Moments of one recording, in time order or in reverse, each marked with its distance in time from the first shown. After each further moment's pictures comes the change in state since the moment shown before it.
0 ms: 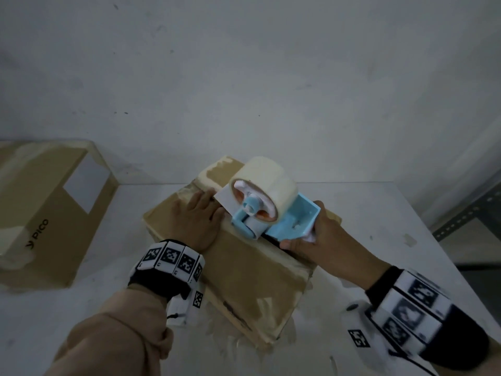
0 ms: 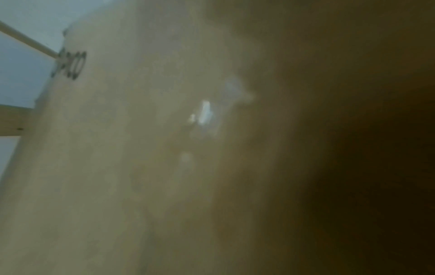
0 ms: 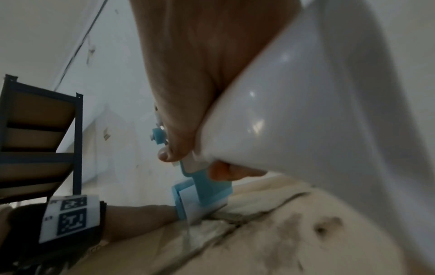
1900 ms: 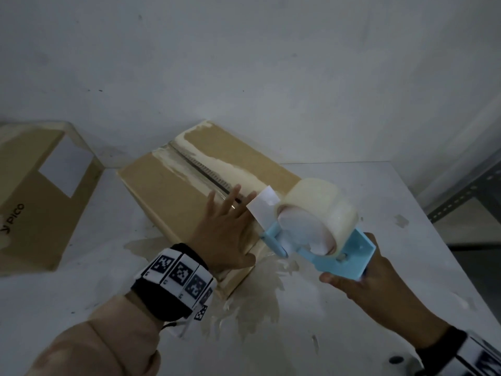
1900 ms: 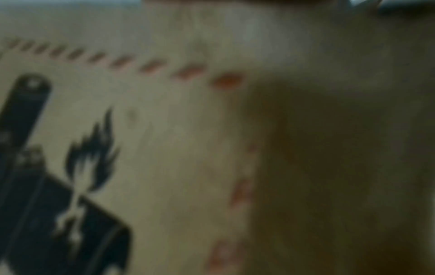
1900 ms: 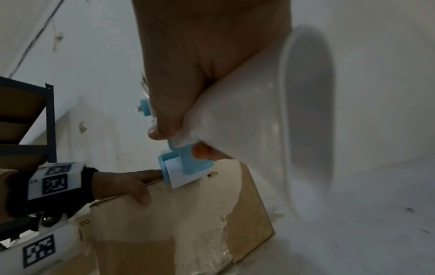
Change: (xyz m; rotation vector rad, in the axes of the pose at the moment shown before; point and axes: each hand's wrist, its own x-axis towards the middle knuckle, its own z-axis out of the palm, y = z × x) left_hand -0.038 0.074 0.006 0.161 -0.121 0.385; right_hand -0.085 0.054 -0.033 0.067 0.167 0.229
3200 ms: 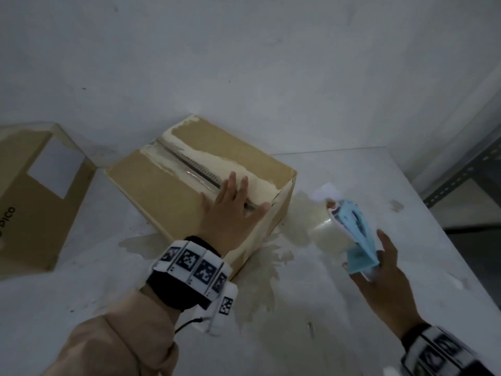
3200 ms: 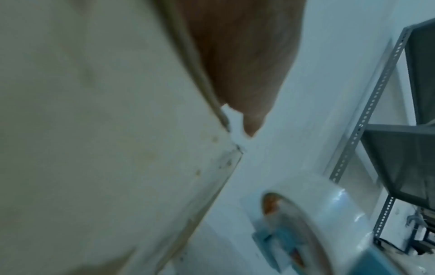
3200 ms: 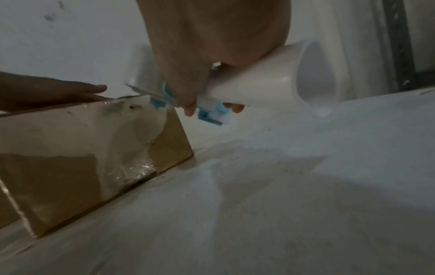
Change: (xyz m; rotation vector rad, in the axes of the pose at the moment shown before) left_hand 0.023 0.029 -0.007 -0.275 -0.008 -0.290; right_hand -0.002 0.095 -0.007 -0.320 0.290 0.114
